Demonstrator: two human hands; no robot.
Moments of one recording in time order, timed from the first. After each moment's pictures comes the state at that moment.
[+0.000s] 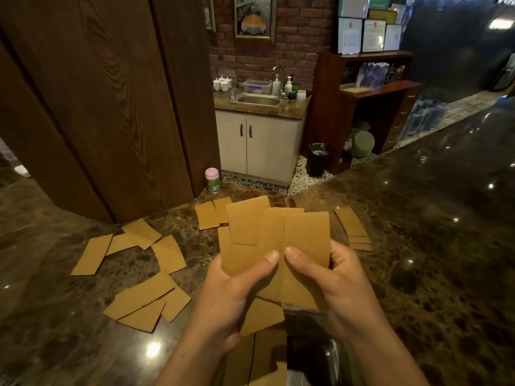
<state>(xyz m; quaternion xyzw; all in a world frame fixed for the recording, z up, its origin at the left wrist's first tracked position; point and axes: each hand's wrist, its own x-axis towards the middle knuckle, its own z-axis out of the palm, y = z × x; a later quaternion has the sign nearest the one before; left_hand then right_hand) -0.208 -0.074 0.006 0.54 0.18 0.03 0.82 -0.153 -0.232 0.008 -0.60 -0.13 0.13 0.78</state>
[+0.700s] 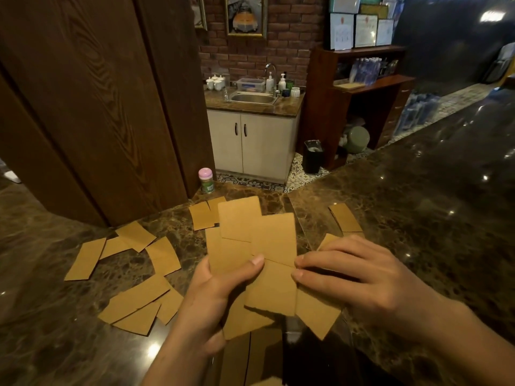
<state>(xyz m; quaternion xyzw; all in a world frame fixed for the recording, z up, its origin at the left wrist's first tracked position) -0.211 -0.067 0.006 0.51 0.20 0.02 0.84 -0.123 -0.300 0.022 -0.74 -0.60 -0.27 0.12</state>
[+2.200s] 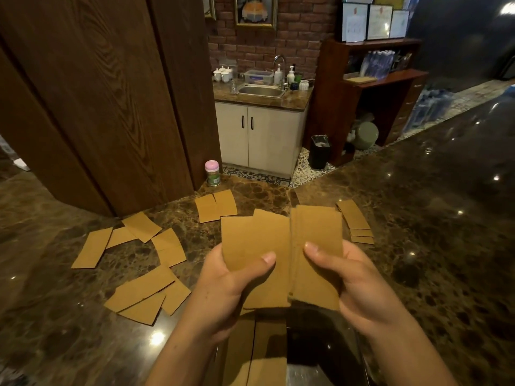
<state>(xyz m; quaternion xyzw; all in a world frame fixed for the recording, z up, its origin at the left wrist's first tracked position) -0.203 -0.061 -0.010 0.58 0.13 0.03 0.81 -0.133 -0.253 -0.007 -0.54 -0.07 0.26 0.80</state>
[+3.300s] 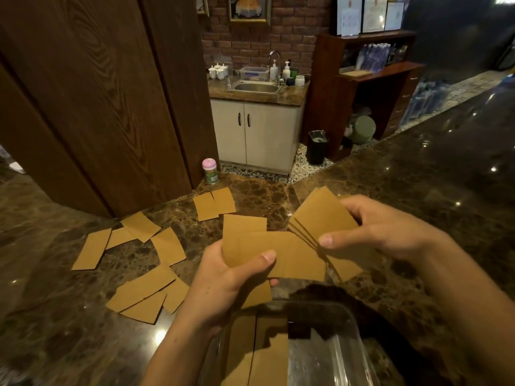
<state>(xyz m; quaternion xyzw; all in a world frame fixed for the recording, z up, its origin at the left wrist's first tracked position) -0.200 -0.056 -0.008 0.62 0.10 0.03 0.78 -0.071 -0.290 0.056 -0.77 -0.28 0.31 0.48</state>
